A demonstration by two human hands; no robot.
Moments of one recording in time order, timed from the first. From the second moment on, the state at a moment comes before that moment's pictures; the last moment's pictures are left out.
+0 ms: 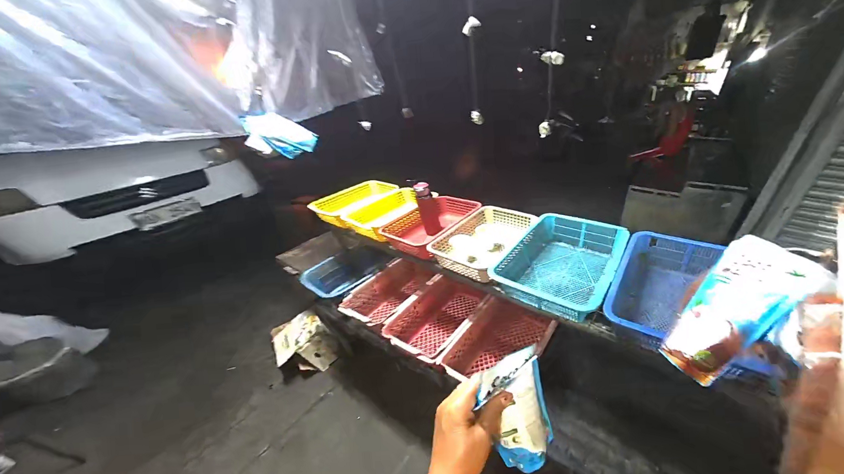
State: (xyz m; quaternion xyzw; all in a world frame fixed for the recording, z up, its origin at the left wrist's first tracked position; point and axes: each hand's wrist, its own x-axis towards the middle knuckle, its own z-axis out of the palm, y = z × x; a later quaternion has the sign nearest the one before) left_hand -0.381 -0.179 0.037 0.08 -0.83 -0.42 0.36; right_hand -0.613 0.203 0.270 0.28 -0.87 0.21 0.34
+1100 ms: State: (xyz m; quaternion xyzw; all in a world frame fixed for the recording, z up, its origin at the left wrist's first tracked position) left_hand -0.905 -0.271 -0.039 0.04 -0.90 -0.43 -0.06; right_hand -0.928 0.128 0.064 0.09 -0.96 0.24 0.09
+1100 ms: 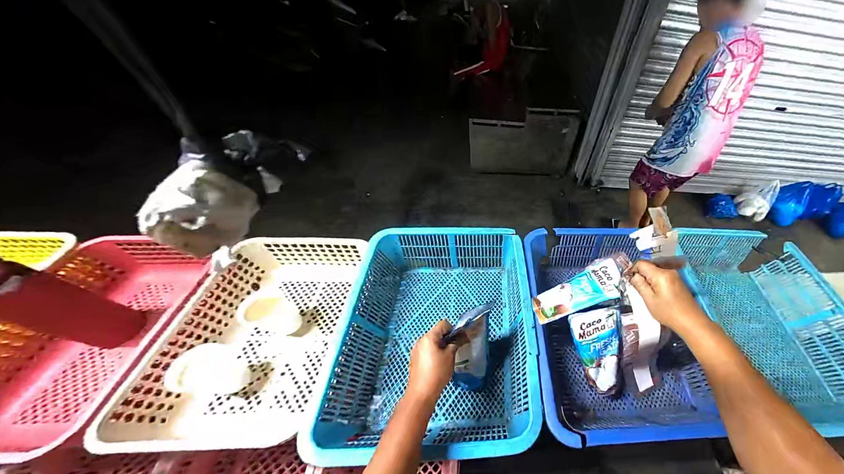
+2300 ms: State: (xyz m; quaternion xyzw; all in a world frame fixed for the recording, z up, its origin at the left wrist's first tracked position) left_hand -0.892 -0.064 0.045 -0.06 -0.74 -0.66 -0.11; right_hand -0.933 0.181 0.038 0.22 -0.88 0.41 0.06
